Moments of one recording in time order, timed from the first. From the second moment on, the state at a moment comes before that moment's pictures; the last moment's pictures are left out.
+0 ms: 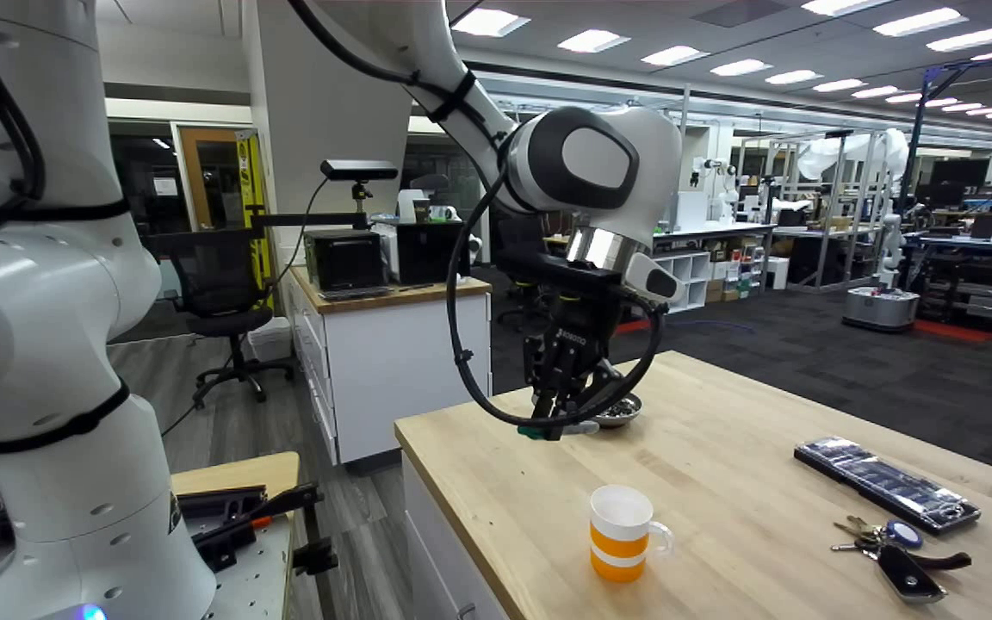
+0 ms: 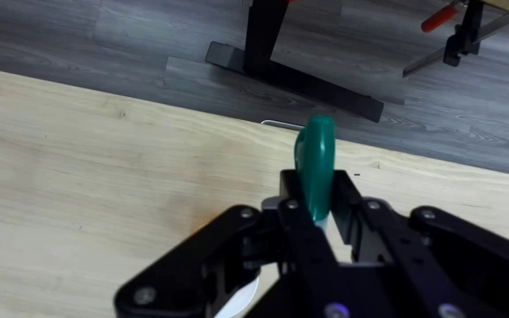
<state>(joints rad) -0.10 0.11 -0.01 -2.20 -0.11 1.94 -0.38</state>
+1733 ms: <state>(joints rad) -0.11 0.42 -0.06 -1.85 -0.21 1.62 -0.40</state>
